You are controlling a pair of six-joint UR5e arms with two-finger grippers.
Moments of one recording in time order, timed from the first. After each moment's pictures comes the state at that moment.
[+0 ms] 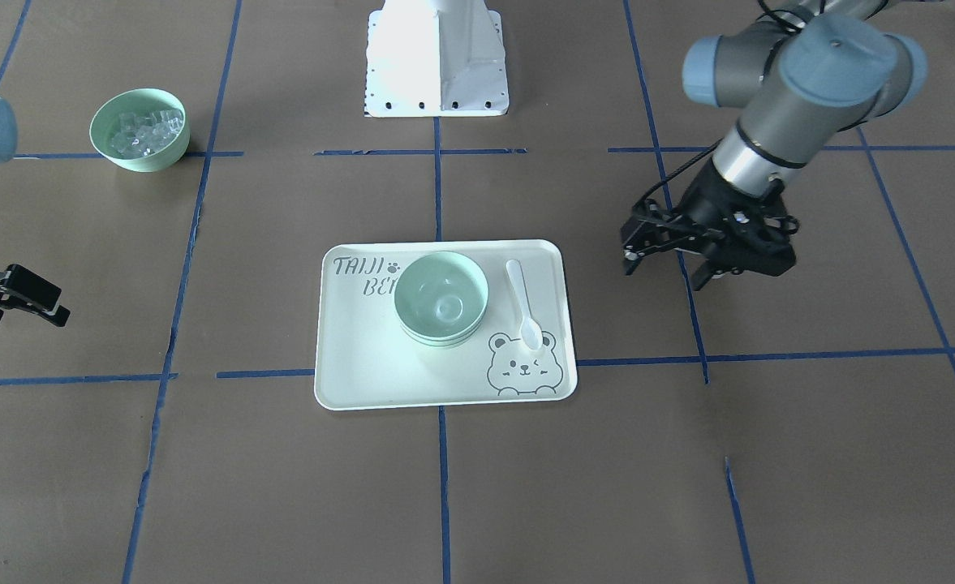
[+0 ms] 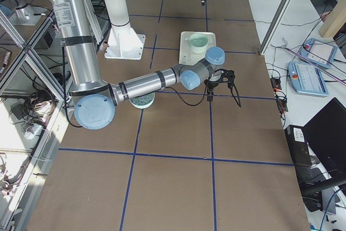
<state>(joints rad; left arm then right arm) -0.96 -1.90 -1.83 -1.87 -2.14 -0.77 1.18 -1.38 1.67 -1.30 2.32 0.73</state>
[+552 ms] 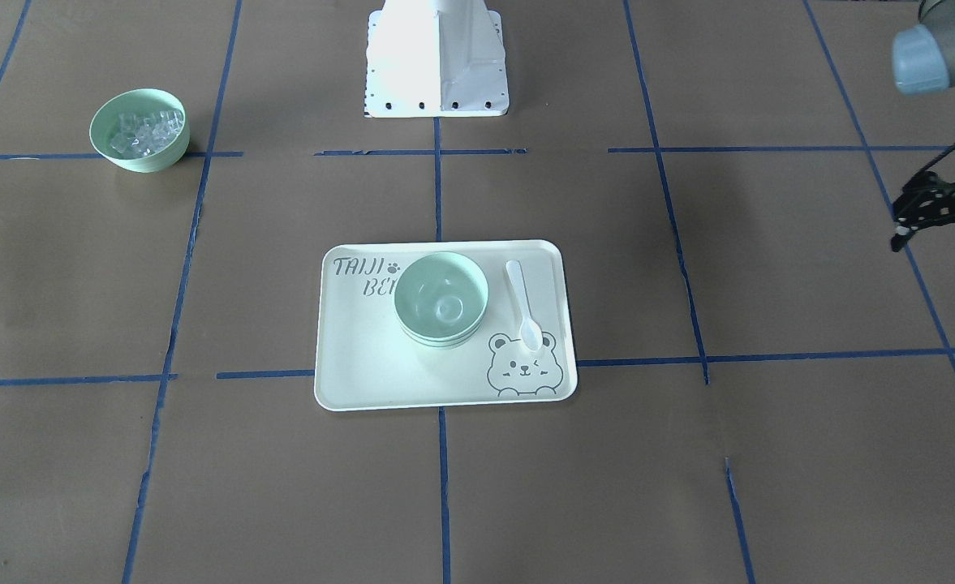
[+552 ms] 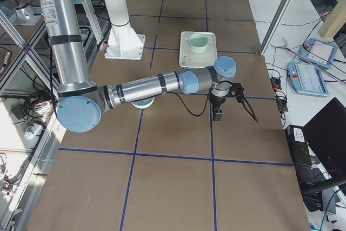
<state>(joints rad) -1.35 -1.60 -1.78 -1.87 -2.25 -0.06 1.37 -1.40 1.66 -1.61 2.32 0.21</state>
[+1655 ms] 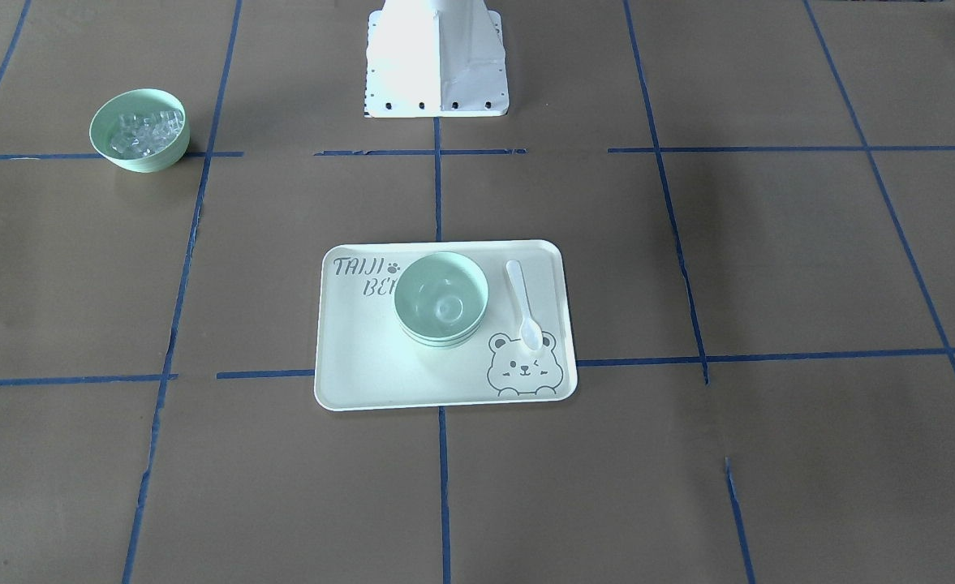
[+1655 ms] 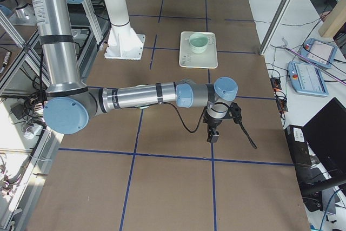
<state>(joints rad) -1.59 -1.57 -1.65 -1.55 -2.37 0.21 1.45 -1.43 1.59 -1.69 2.32 -0.05</state>
